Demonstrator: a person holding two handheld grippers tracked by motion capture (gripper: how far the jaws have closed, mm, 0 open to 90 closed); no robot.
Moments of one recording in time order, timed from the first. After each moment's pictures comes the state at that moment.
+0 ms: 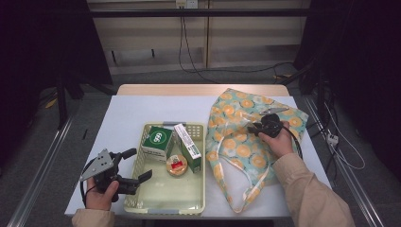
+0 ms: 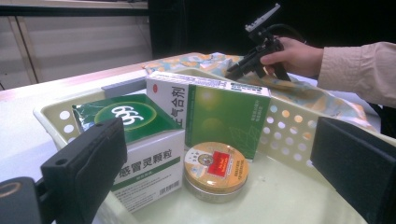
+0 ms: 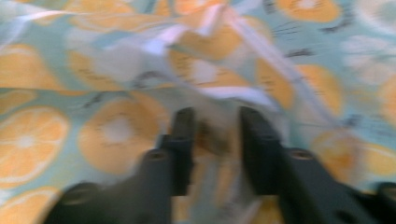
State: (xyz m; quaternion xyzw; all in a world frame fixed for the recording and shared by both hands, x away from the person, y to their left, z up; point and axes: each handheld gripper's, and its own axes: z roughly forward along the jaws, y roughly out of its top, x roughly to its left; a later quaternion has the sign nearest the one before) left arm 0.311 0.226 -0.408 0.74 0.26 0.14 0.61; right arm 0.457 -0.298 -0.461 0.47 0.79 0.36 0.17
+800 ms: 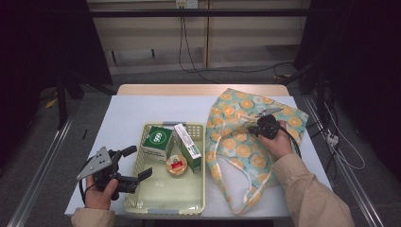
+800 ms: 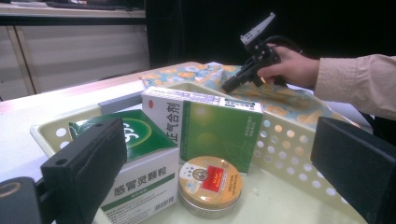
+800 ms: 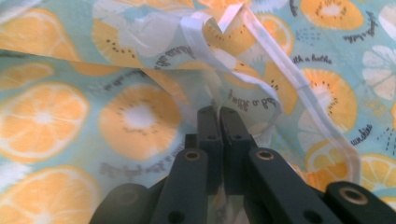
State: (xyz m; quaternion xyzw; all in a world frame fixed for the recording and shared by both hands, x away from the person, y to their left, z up) left arm 0.310 0.222 -0.396 0.73 0.26 0.14 0.62; right arm 0.451 -0.286 -0.451 0.43 0.82 0.32 0.19
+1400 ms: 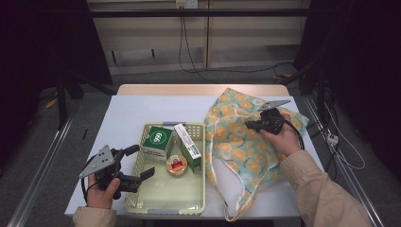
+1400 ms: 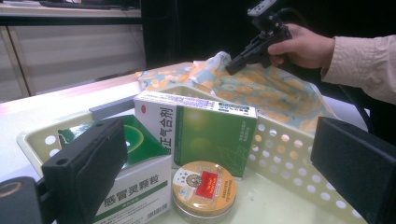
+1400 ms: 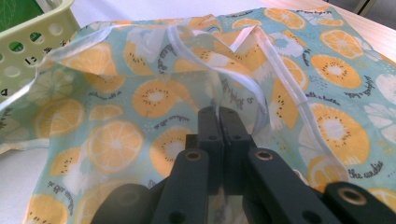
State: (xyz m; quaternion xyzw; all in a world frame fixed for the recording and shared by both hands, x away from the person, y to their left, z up) left arm 0.312 0.215 -0.392 0.73 0.25 0.14 0.62; right arm 0.436 -0.280 -0.399 0.40 0.82 0.37 0.16
